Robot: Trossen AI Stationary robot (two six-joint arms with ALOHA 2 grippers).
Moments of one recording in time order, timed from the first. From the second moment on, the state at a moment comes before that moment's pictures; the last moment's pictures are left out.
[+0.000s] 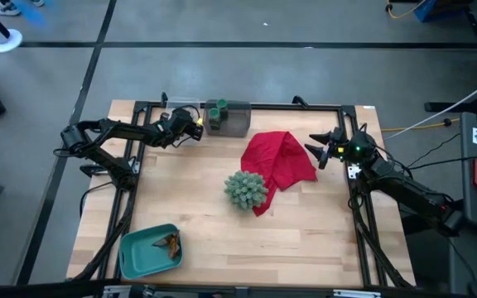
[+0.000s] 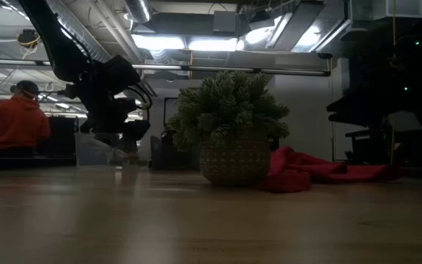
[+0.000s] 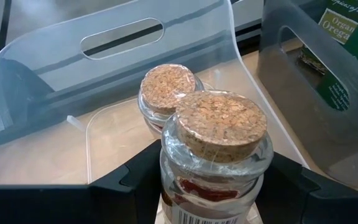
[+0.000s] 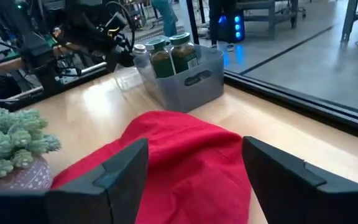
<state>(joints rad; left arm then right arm) 0.64 1.48 0.50 0.20 -0.52 -0.31 -0.80 0.37 0.01 0.17 -0.37 0.15</state>
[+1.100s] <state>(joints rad) 0.64 1.48 0.50 0.20 -0.52 -0.31 -0.86 0.37 0.01 0.06 -0.33 0.10</state>
